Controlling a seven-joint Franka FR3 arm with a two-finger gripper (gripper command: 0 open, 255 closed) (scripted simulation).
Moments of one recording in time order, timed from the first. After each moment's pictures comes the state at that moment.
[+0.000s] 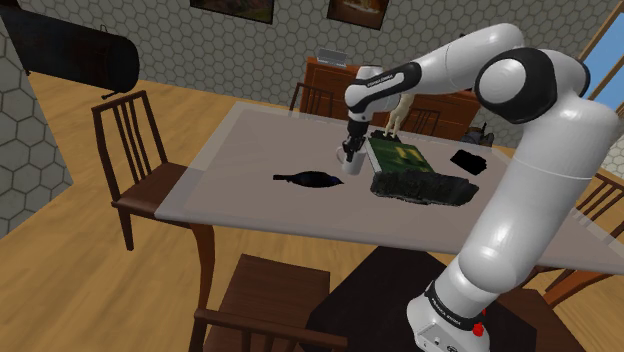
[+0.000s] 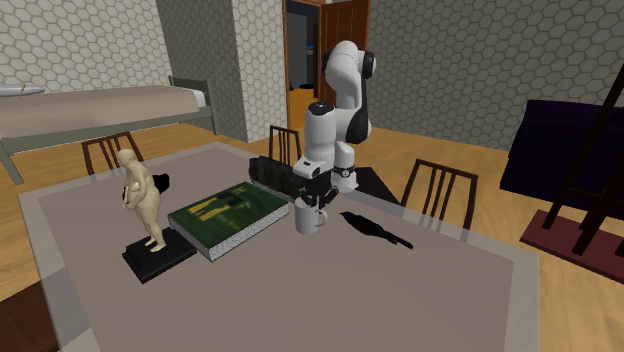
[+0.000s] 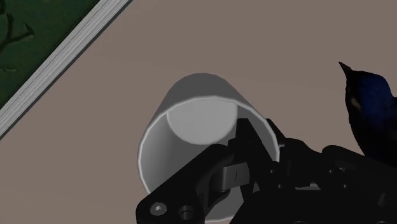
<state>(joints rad) -0.16 0.17 -0.22 -2.01 0.00 2.09 -0.39</state>
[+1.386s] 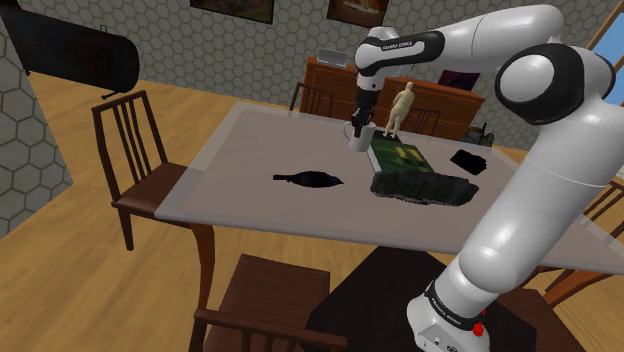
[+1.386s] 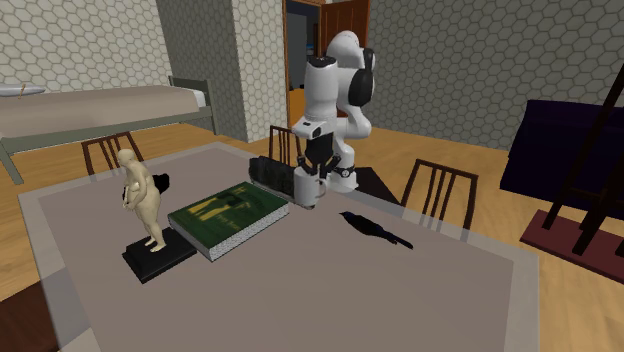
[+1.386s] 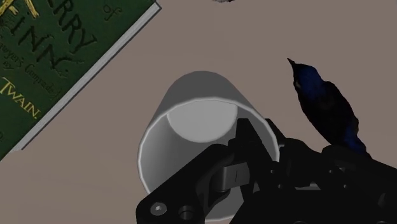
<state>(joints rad) -0.15 0.08 -0.22 -1.84 -0.02 1.83 -0.38</state>
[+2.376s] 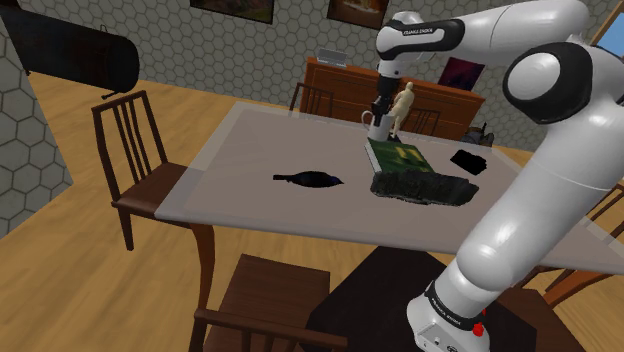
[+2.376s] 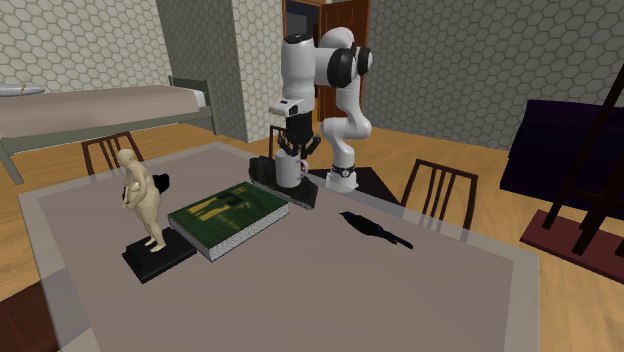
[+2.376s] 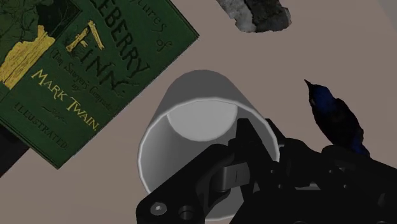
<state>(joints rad) -0.21 0.04 -0.27 -1.76 -0.04 1.72 -0.49</state>
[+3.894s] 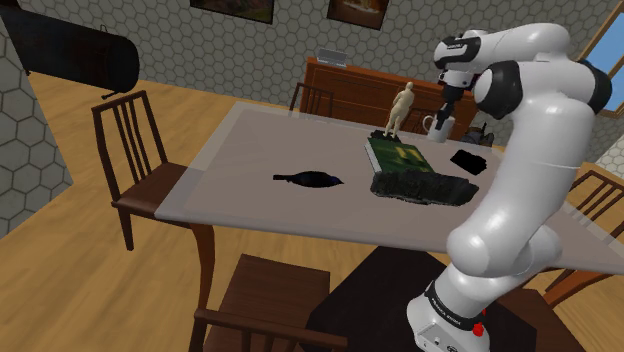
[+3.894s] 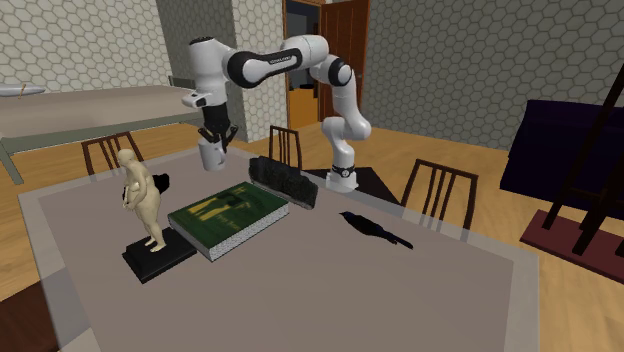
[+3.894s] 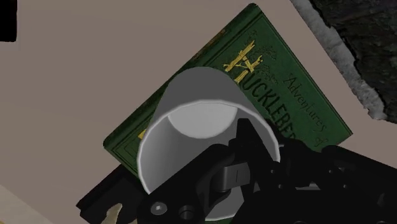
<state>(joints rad) -0.55 0.30 -0.50 -1.46 0.06 1.68 -1.06</state>
